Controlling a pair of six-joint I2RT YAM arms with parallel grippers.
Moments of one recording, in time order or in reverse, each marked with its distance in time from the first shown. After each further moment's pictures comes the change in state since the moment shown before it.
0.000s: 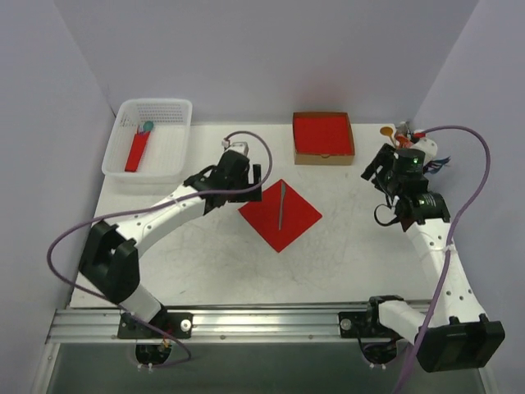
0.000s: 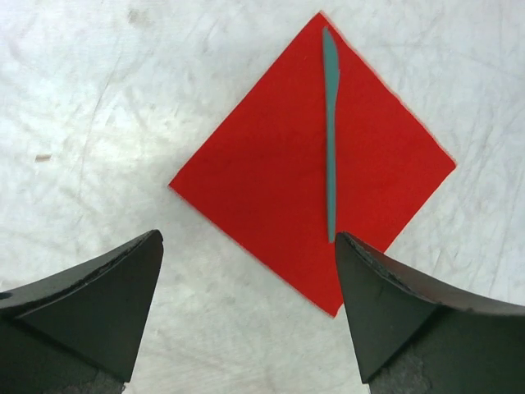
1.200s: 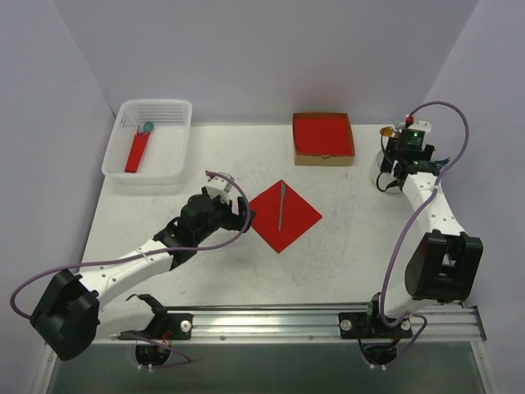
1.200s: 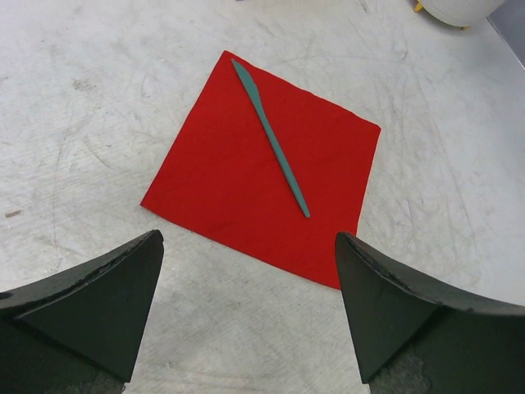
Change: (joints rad) left arm -0.002 -0.494 -0.741 0.728 0.156 0.216; right arm -0.213 0.423 0.139 0.170 0.139 -0.409
